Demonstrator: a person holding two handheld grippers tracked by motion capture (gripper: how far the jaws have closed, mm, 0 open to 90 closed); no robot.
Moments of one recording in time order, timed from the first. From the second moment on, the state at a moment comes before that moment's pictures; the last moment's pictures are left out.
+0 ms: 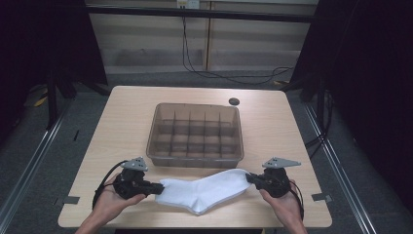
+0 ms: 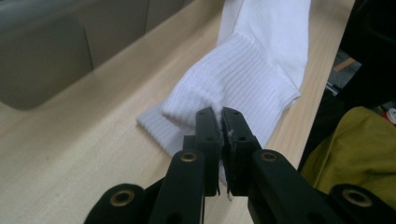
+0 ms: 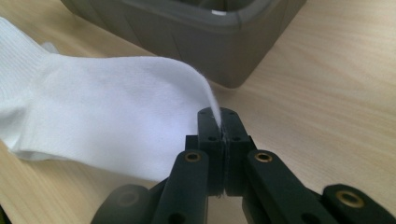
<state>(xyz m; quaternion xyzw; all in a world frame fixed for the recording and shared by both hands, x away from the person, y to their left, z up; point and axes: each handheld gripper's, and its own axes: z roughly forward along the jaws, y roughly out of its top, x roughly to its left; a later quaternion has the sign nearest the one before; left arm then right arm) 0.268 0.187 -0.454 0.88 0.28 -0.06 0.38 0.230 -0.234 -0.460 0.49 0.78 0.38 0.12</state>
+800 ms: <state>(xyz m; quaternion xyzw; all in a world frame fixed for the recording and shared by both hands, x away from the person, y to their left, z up) 0.267 0.153 -0.468 0.89 0.27 -0.04 0.36 0.240 -0.226 -0.476 0.48 0.79 0.37 0.13</state>
